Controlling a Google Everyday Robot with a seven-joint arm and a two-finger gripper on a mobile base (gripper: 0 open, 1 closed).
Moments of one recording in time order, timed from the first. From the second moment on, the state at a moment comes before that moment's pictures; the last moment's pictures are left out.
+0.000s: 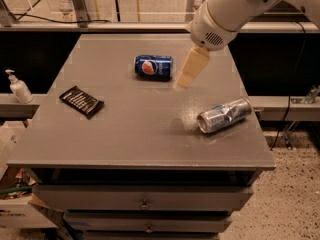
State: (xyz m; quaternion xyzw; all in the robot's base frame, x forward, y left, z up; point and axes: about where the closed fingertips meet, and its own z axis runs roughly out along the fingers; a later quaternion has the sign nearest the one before) arm 0.594 -0.068 0.940 -0.62 0.73 0.04 0.29
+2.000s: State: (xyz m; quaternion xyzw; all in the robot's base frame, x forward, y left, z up) arm 0.690 0.001 0.914 -0.65 0.70 0.02 0.30
